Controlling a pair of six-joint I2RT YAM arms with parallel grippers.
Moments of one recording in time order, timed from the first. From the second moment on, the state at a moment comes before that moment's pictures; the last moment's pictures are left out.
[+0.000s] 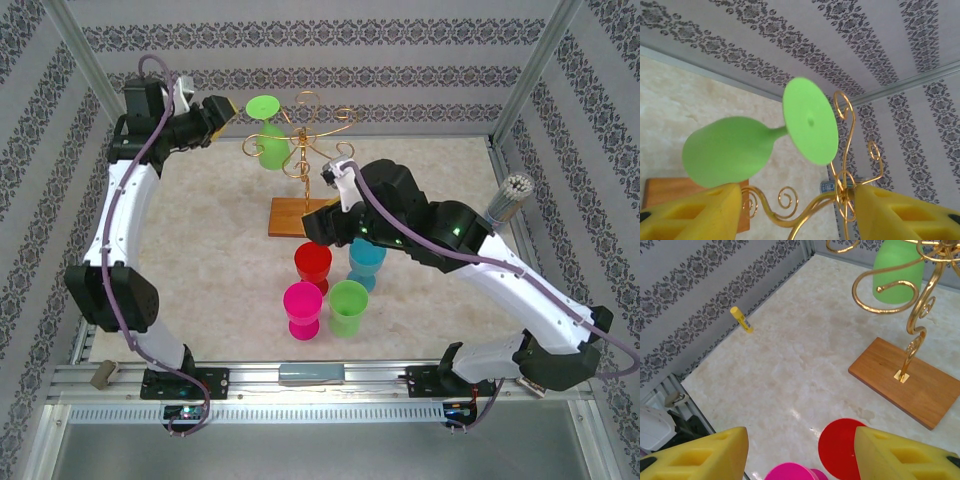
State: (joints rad) left arm 0.05 1.68 1.81 -0.55 0.72 -0.72; right arm 0.94 1.32 1.68 -0.90 0.00 0.34
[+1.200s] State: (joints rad) left arm 0.01 1.90 1.98 -0.48 0.80 -0.82; right arm 0.91 1.37 1.71 -0.87 -0.04 0.34
